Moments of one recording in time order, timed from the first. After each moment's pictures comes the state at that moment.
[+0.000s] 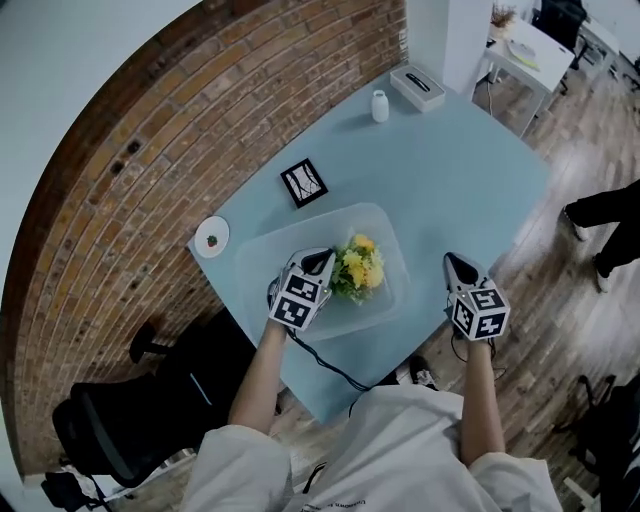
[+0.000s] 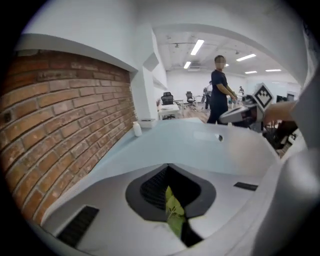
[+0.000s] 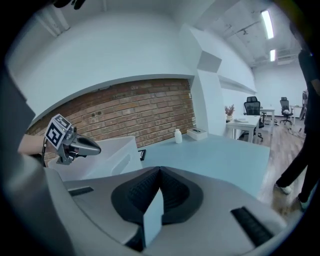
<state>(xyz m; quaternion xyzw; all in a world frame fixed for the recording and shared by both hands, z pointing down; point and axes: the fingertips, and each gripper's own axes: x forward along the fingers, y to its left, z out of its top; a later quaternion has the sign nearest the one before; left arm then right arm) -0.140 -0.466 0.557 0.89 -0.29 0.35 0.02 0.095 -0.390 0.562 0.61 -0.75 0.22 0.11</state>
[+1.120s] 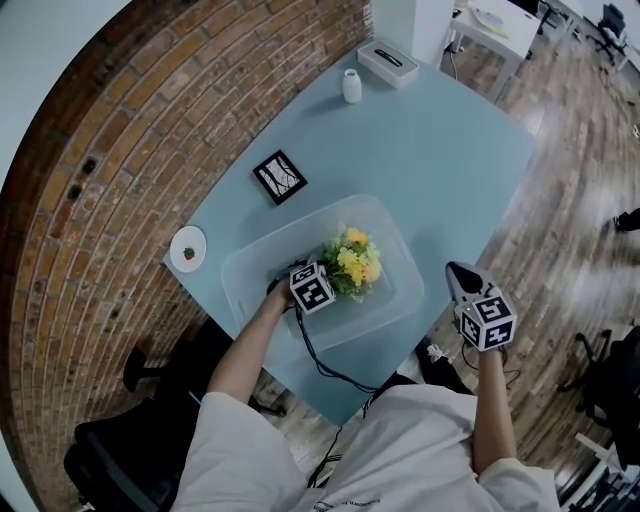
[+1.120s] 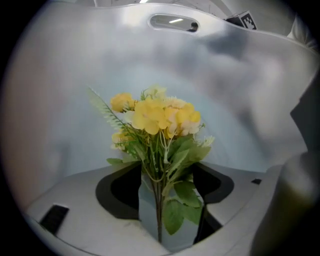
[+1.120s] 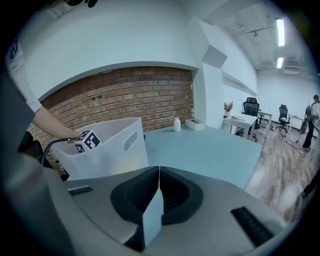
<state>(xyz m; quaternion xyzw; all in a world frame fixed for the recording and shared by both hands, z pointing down) -0.158 -0.425 0.747 0.81 0.04 0.58 0.00 0.082 -0.344 0.588 0.61 -0.73 0.24 0.18</state>
